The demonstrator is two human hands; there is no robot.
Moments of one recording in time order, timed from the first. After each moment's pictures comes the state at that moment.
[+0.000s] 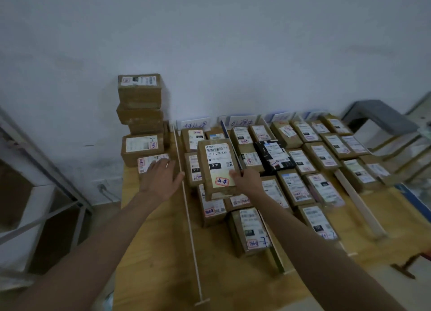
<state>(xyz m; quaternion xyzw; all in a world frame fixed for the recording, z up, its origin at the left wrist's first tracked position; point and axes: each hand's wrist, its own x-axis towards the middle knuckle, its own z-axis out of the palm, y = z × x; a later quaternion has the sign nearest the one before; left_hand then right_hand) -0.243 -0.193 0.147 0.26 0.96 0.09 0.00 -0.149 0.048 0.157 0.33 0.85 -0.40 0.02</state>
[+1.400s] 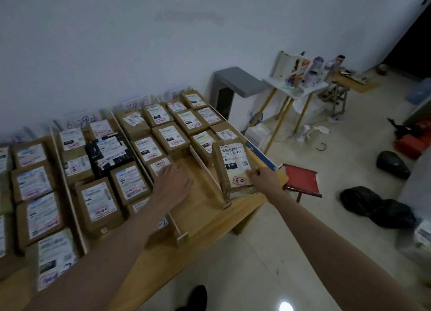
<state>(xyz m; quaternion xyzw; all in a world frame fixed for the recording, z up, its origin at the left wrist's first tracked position) 0.033 0.360 0.121 0.43 0.90 0.11 0.06 0.218 0.558 0.153 0.52 0.78 -0.36 -0.04</state>
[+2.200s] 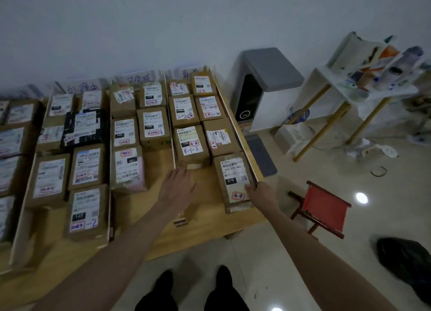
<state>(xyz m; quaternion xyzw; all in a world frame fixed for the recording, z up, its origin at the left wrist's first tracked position) 0.101 0.581 0.069 0.31 0.95 0.04 0.08 0.216 0.804 0.054 0.42 0.84 -0.33 0.11</state>
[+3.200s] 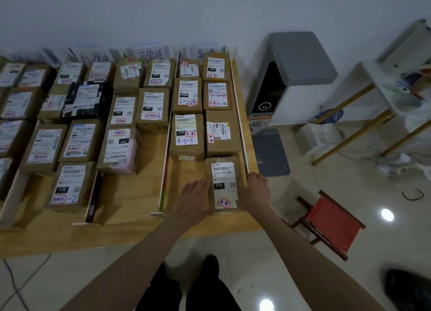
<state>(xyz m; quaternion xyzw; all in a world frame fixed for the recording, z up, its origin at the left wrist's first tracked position) 0.156 0.666 0.007 0.28 0.93 0.08 0.21 0.185 0.865 0.019 0.25 0.94 -0.20 0.11</state>
